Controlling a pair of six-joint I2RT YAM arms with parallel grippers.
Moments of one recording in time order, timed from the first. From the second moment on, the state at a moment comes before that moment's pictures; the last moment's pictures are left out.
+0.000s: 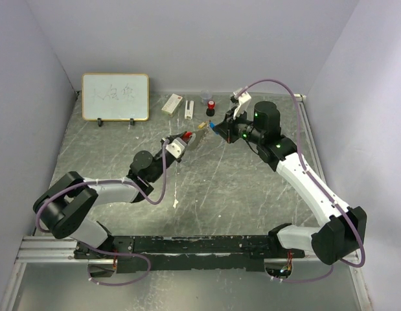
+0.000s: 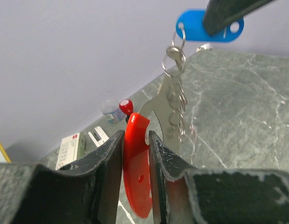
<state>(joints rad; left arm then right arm) -0.75 1.51 0.55 1.17 -0.02 0.33 0.43 1.24 1.11 -0.16 -0.42 0.06</state>
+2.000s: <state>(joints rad) -0.63 1.51 0.61 1.18 0.36 0.27 0.42 1.29 1.31 -0.63 -0.35 -0.28</state>
